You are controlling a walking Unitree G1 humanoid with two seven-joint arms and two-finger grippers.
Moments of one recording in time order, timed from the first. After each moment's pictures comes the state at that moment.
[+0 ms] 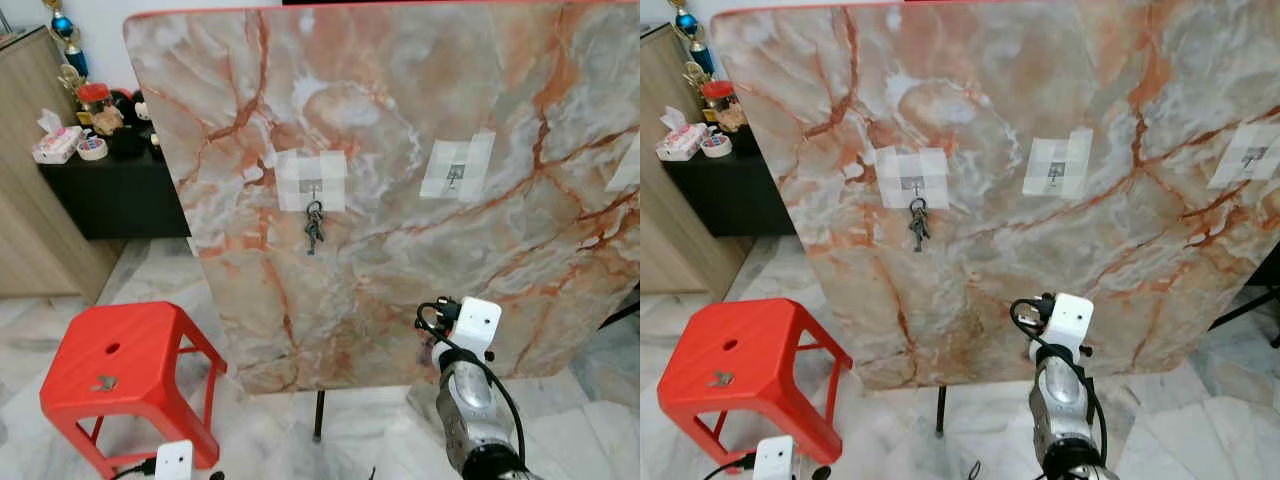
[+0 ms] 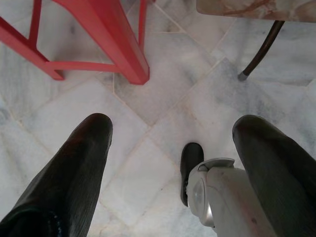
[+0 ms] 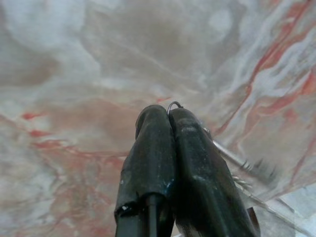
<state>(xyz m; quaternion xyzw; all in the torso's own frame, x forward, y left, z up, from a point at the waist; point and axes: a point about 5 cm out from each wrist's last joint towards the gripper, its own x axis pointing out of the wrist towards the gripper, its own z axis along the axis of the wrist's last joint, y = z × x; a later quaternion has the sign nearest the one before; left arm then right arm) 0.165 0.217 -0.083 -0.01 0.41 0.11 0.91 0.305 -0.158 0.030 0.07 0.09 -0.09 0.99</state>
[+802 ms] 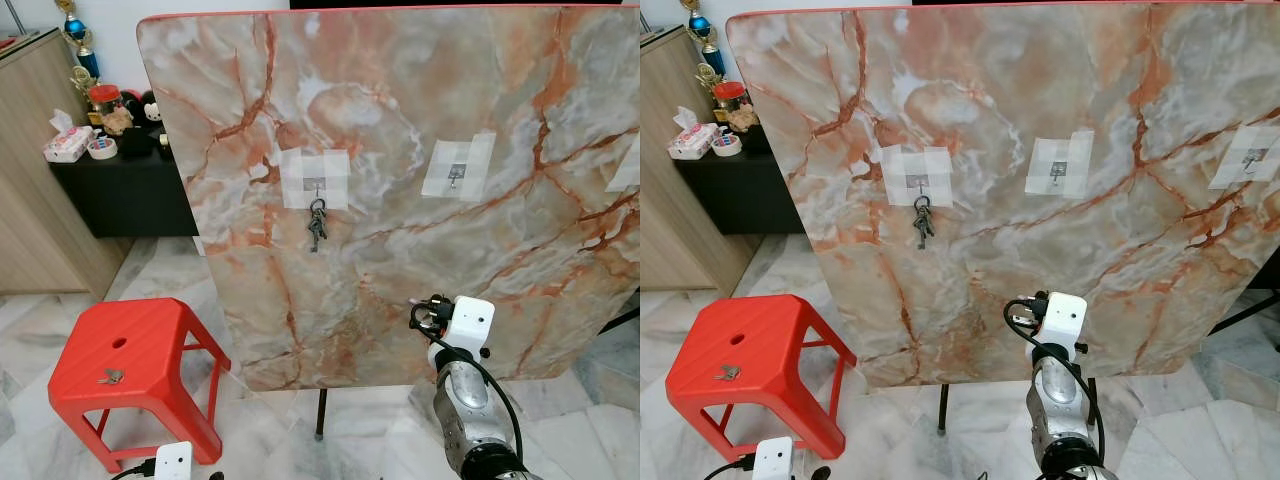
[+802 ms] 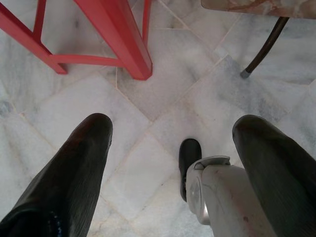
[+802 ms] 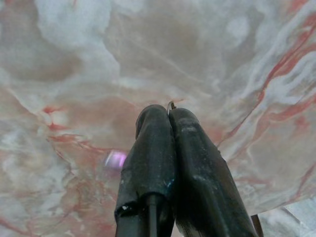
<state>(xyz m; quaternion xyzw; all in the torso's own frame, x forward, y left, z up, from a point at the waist) 0.164 0.217 -0.084 -0.01 0.41 0.11 0.90 0.306 -0.154 0.032 0.06 0.08 -0.07 0.99</state>
